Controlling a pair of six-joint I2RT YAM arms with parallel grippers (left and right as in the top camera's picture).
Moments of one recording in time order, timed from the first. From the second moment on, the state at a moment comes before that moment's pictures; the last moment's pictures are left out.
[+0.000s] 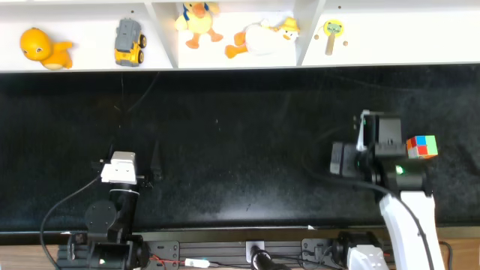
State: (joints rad) left arm -0.05 0.01 0.01 -0.08 0.02 0.06; right arm 0.01 1.00 0.82 -1.03 0.13 0.07
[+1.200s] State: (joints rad) left arm -0.05 0.01 0.01 -0.08 0.02 0.06; right arm -0.82 1.23 0.81 -0.68 -0.15 -0.69
